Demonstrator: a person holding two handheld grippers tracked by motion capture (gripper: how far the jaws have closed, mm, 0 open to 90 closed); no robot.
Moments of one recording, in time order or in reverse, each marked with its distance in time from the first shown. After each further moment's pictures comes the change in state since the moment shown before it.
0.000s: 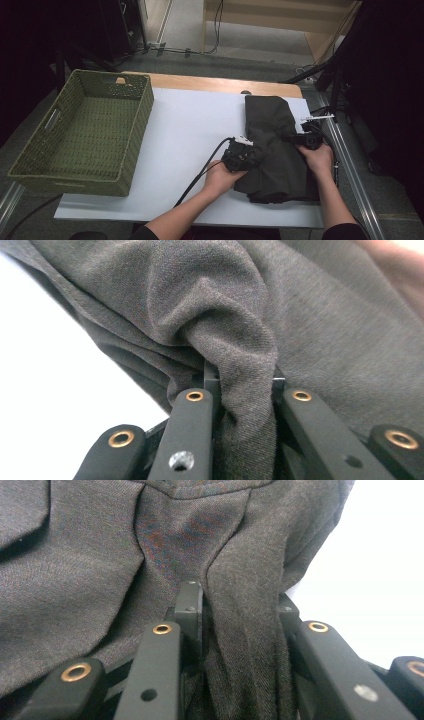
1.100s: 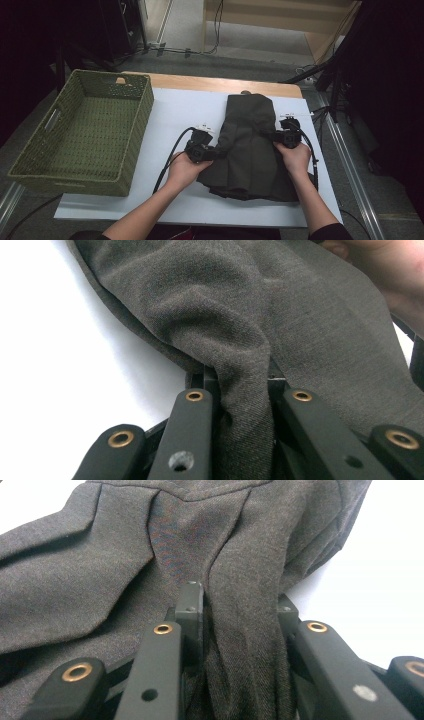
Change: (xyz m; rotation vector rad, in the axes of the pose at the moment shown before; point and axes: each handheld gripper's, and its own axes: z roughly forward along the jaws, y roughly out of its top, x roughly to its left) left arm 0.046 -0.016 -0.094 0.005 0.070 -0.066; right arm 0.079 0.016 0.014 -0.062 0.052 0.015
